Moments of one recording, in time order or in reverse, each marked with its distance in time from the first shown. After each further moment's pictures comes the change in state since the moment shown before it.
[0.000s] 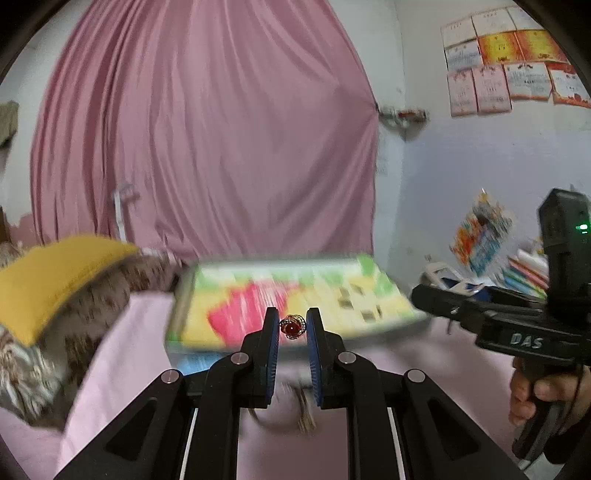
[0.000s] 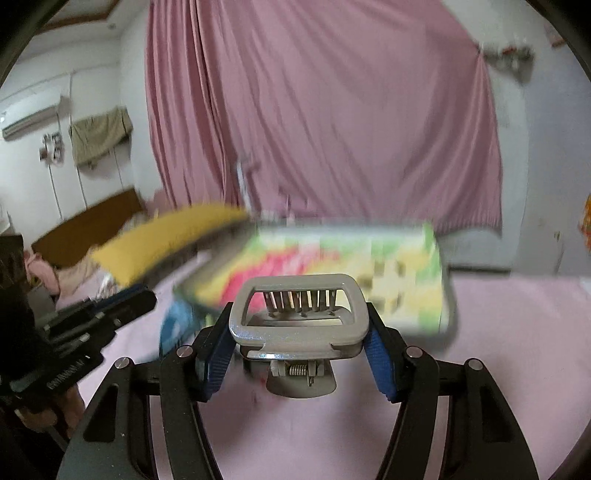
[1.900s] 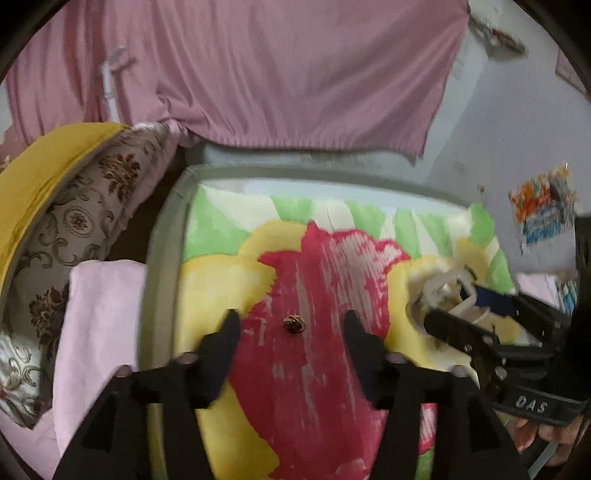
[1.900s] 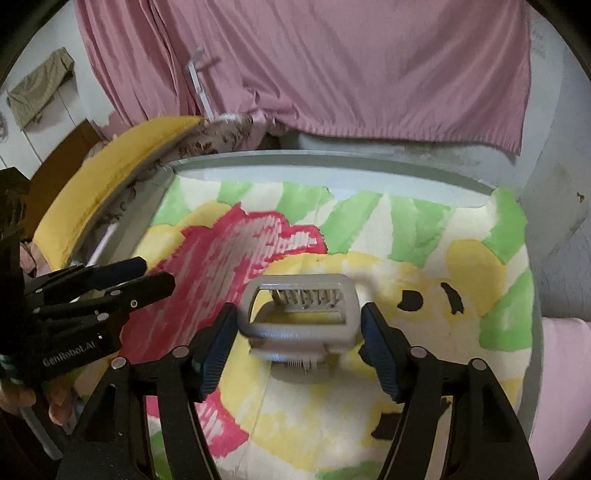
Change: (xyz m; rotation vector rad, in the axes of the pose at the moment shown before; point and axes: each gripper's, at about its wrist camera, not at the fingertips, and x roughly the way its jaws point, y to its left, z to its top) left arm 0.214 0.082 0.033 -0.178 0.598 0.036; right arm 0.239 -0.012 0.046 0.065 0.500 -0.060
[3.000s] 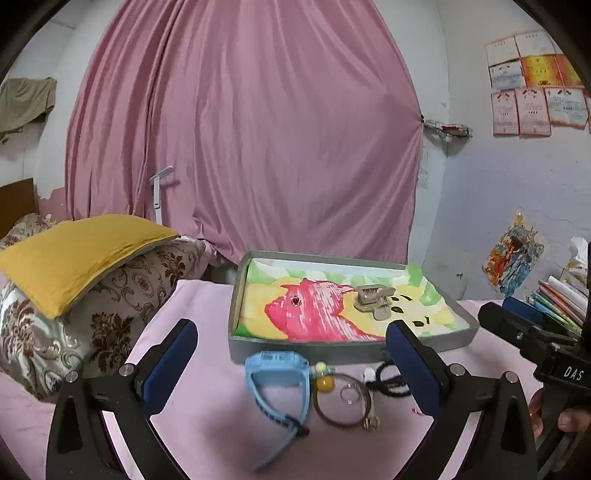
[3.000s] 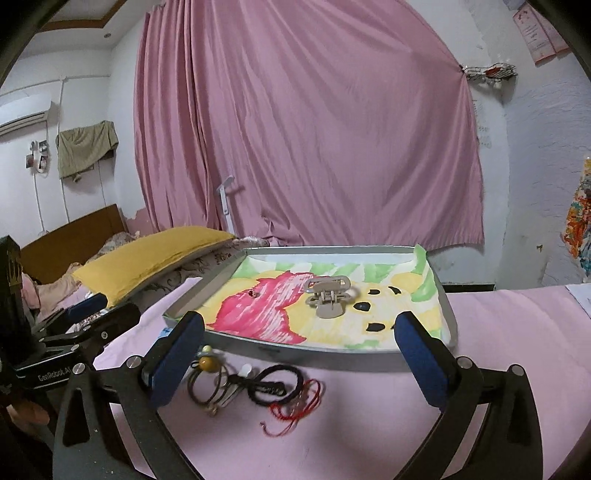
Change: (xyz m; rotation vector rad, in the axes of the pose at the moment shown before) left arm -0.161 -0.007 -0.170 0.029 -0.583 0.030; right arm -0.177 0.020 -0.159 -0.032 -0.581 -0.021
